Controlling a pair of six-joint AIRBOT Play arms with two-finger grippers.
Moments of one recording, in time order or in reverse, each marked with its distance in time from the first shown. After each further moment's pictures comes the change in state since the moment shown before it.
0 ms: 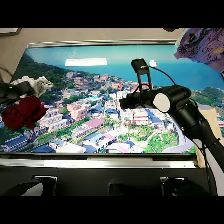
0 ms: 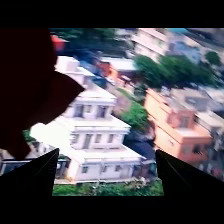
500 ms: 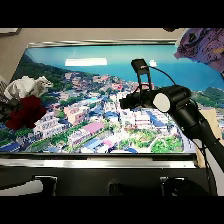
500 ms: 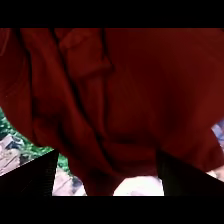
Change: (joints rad) left arm 0.315 -0.238 -0.148 0.058 0.209 -0.174; right arm 0.000 0.000 0.000 0.000 0.000 0.000
